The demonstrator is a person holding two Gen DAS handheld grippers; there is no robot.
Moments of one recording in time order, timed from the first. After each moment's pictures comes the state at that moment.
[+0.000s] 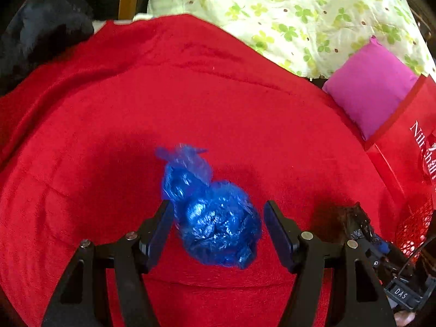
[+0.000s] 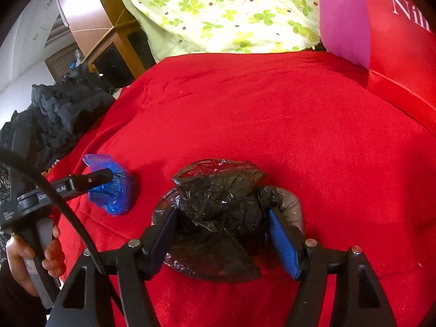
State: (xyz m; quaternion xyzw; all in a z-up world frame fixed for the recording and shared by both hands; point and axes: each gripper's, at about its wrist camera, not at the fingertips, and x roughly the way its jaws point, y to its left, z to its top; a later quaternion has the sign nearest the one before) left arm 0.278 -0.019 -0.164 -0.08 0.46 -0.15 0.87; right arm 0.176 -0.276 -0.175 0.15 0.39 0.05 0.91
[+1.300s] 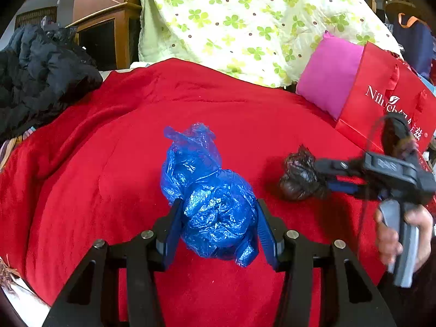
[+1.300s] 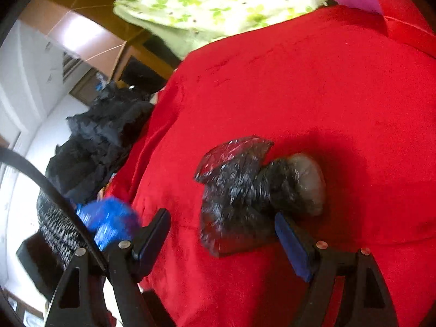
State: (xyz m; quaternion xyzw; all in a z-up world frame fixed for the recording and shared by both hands) left arm 0.140 -0.006 -0.111 0.01 0.37 -0.16 0.92; right arm 0.187 -0.278 -0.171 0.31 0.41 0.15 0.84
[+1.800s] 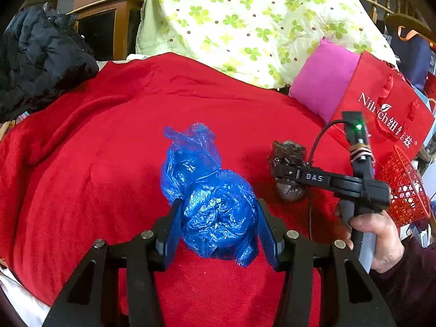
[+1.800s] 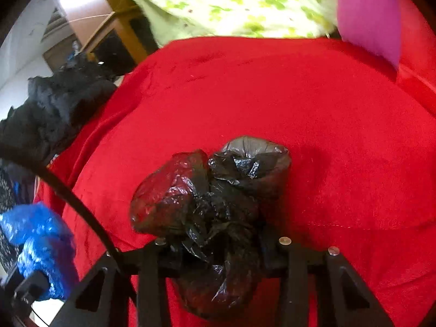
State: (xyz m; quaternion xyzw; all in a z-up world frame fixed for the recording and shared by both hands) left arm 0.136 0.002 -0.113 -0.03 0.37 -0.19 0.91; right arm 0.211 -0.225 -0.175 0.15 0.41 0.07 0.90
